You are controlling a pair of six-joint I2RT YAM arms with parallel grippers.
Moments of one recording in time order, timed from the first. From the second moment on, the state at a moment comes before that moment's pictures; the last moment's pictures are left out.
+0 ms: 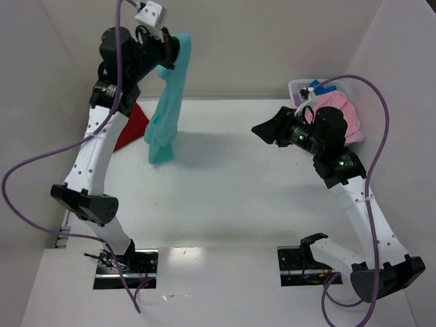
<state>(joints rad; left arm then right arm) -0.26 1.66 2.10 -0.33 0.29 -0.01 0.29 1.04 1.22 -0.37 -0.43 0.57</state>
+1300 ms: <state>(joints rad) -0.28 1.97 1.74 -0.29 0.24 -0.05 0.29 1.15 1.07 -0.48 -0.07 0.47</state>
